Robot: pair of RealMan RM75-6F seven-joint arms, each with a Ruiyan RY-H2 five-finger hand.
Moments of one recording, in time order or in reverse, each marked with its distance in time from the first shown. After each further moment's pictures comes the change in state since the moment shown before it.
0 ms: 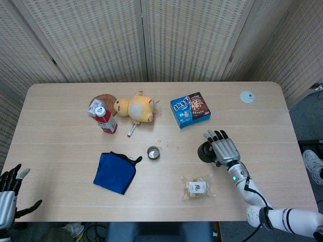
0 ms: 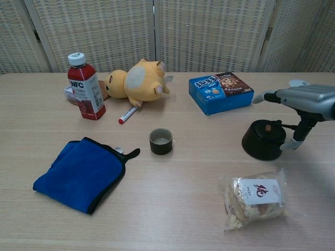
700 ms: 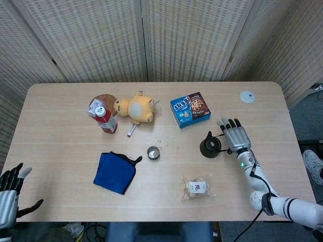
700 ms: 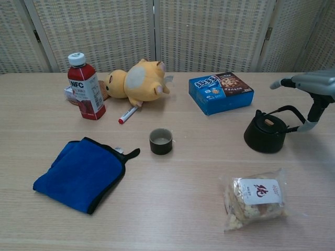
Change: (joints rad) left arm -0.003 0.007 -0.001 -0.031 0.002 -0.004 0.033; right arm 0.038 -0.007 0.046 0.207 0.064 -0.098 0.008
